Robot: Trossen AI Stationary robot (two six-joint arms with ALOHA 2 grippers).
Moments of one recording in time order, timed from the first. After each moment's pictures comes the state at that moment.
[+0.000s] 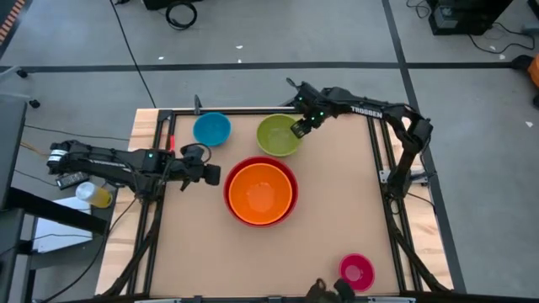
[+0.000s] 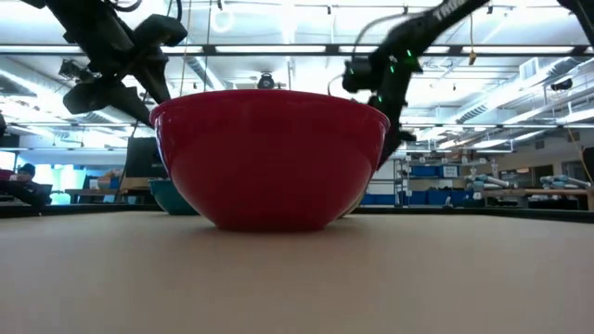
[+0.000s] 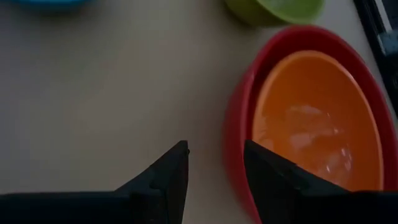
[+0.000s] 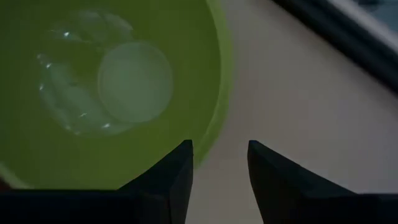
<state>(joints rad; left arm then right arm) -0.07 0.92 0.71 -0.70 -0.37 -1.27 -0.63 1.80 1.40 -0.82 -0.07 0.28</state>
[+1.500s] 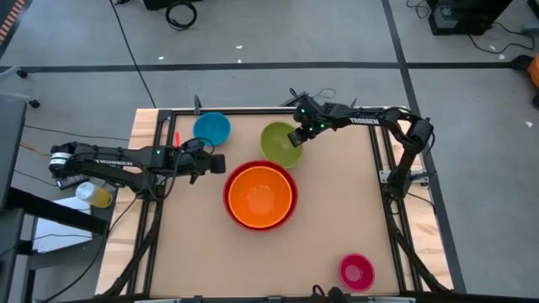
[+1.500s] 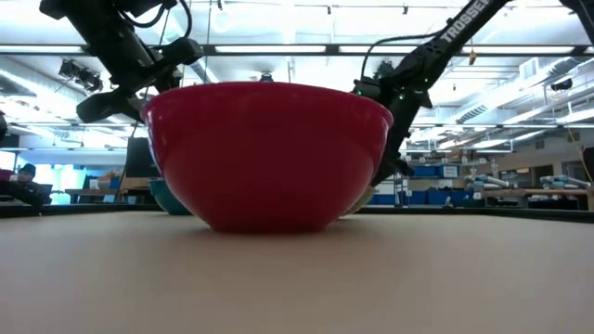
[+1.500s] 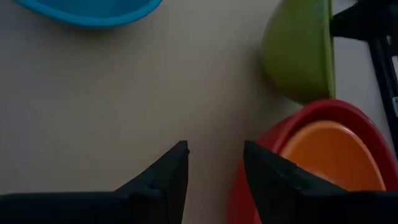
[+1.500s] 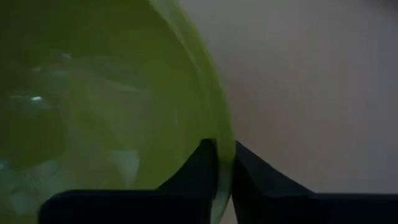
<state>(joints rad) 0.04 0.99 0.71 -0.64 -0.40 -1.35 -0.60 1.80 1.13 -0.43 -0.17 0.37</state>
